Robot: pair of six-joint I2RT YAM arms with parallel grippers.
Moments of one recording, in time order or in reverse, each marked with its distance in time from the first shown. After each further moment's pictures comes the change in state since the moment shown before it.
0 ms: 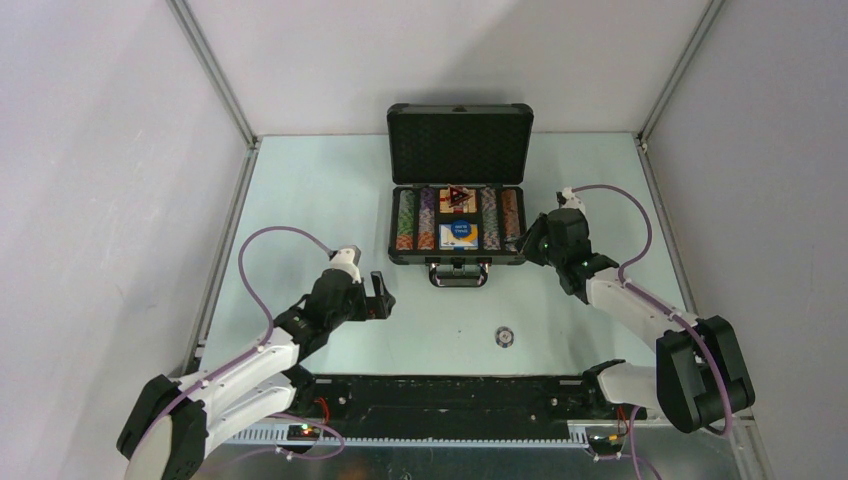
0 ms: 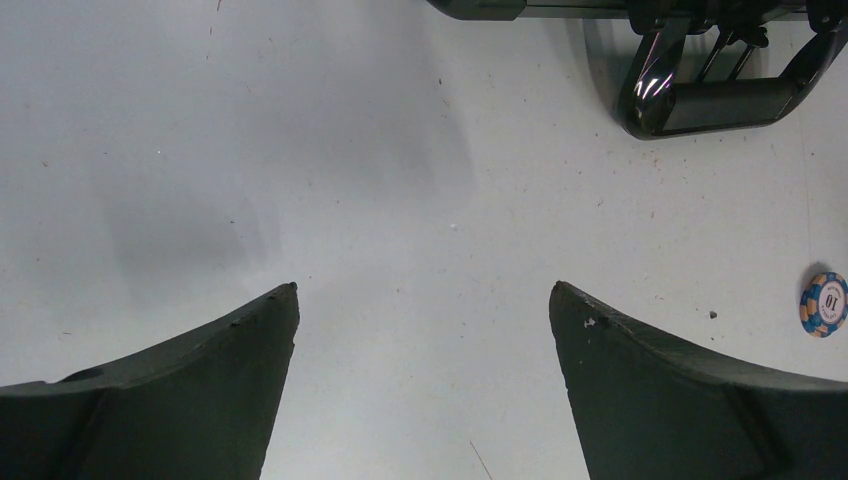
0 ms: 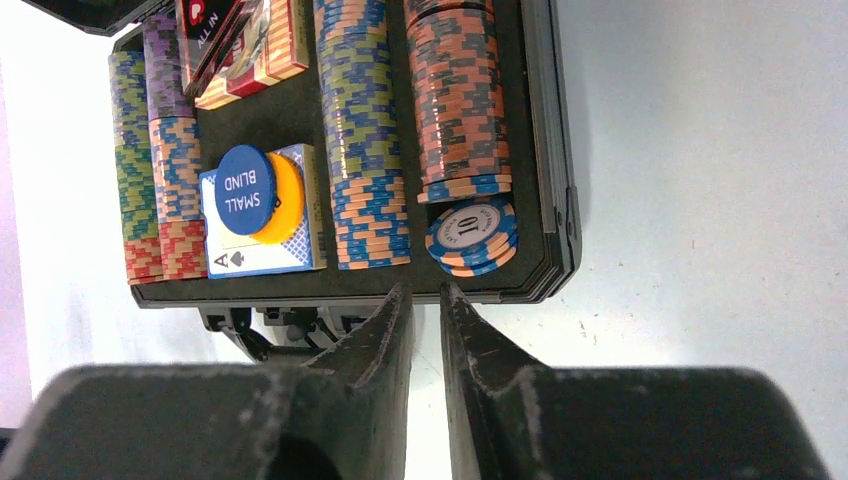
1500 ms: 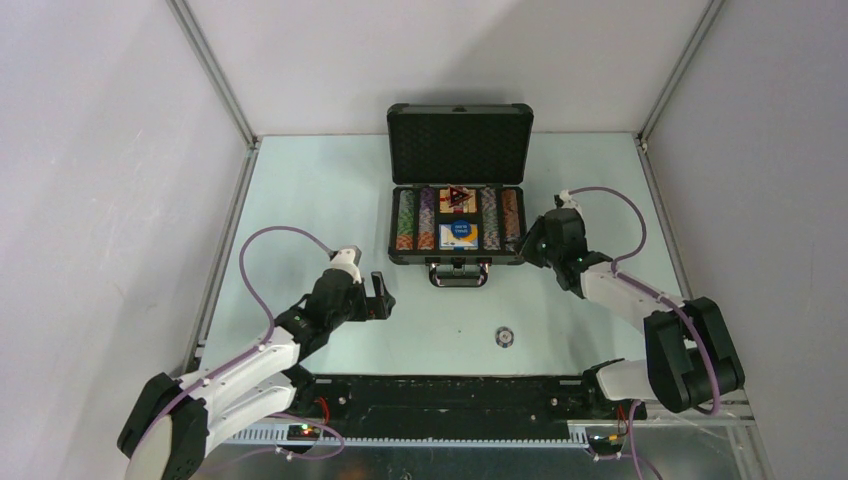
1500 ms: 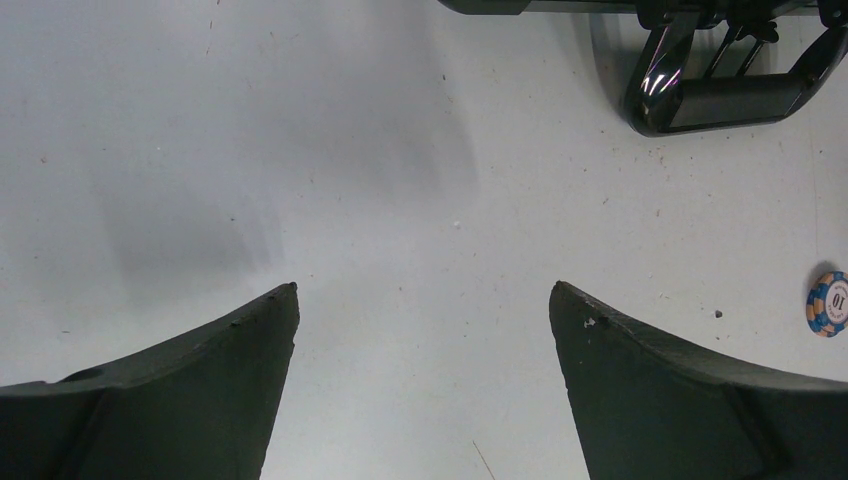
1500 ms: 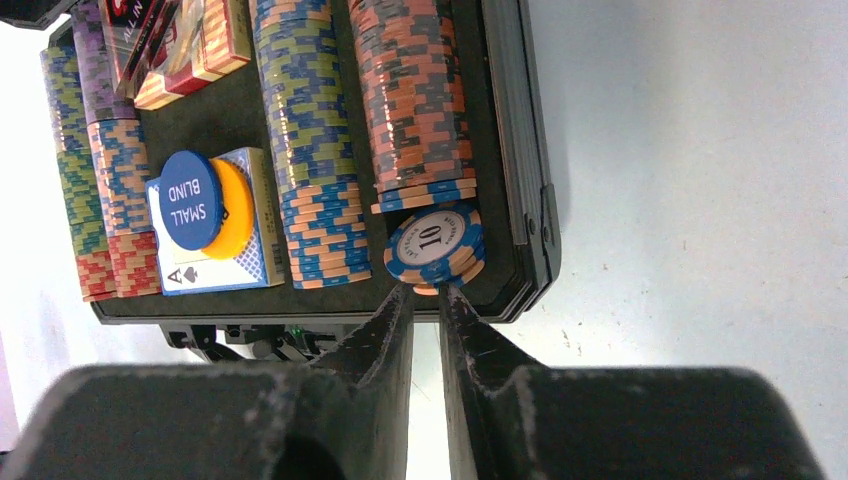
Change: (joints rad) left arm 0.000 0.011 0.000 0.001 0.000 0.000; right arm -0.023 0.092 0.000 0.028 -0.021 0.010
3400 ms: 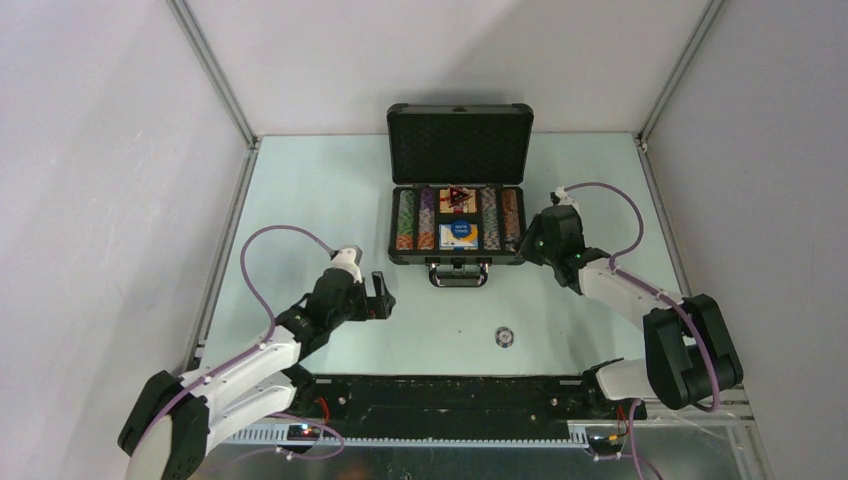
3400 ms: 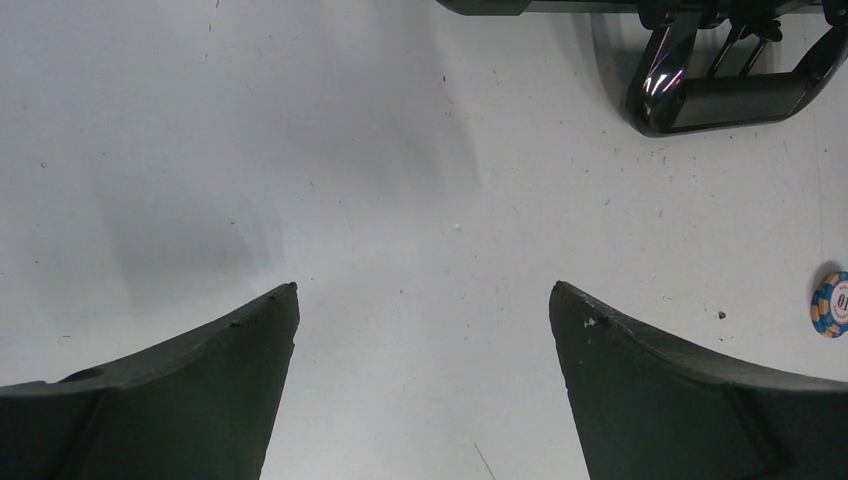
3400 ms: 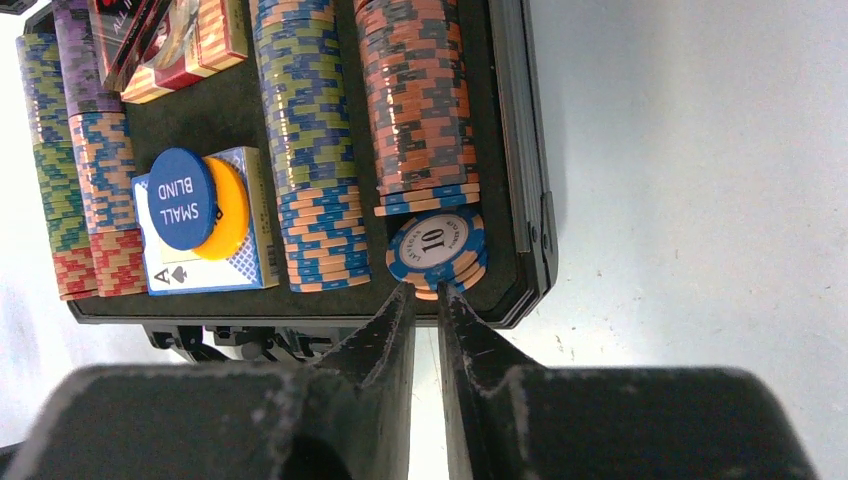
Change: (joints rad) left arm 0.000 0.013 0.004 0.006 0.000 0.007; right arm 0.012 0.012 0.036 -0.039 0.023 -0.042
